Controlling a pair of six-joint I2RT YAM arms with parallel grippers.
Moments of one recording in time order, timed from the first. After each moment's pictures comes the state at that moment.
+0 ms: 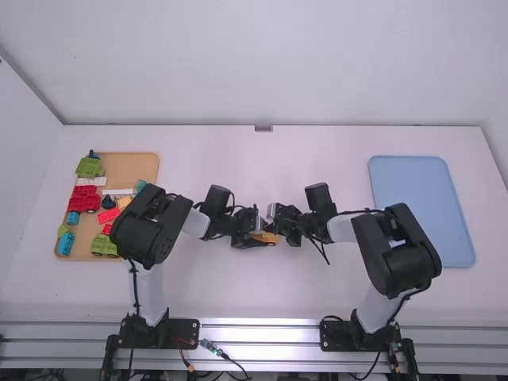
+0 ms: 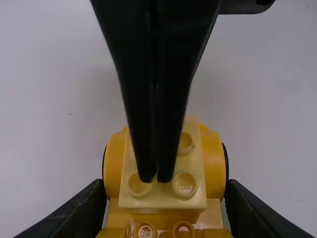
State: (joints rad) left arm -0.34 2.03 0.73 0.34 0.94 0.94; right arm 0.35 1.82 0.66 0.16 -0.88 -0.89
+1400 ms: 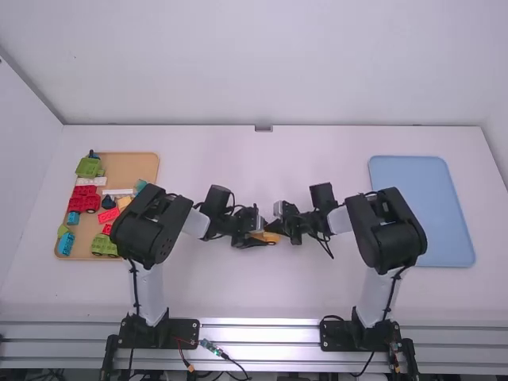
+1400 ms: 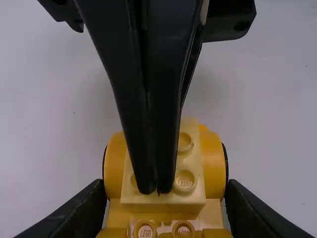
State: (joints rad) left arm -0.34 2.03 0.73 0.36 0.93 0.92; right arm 0.27 2.00 0.72 0.20 -1.13 -0.97
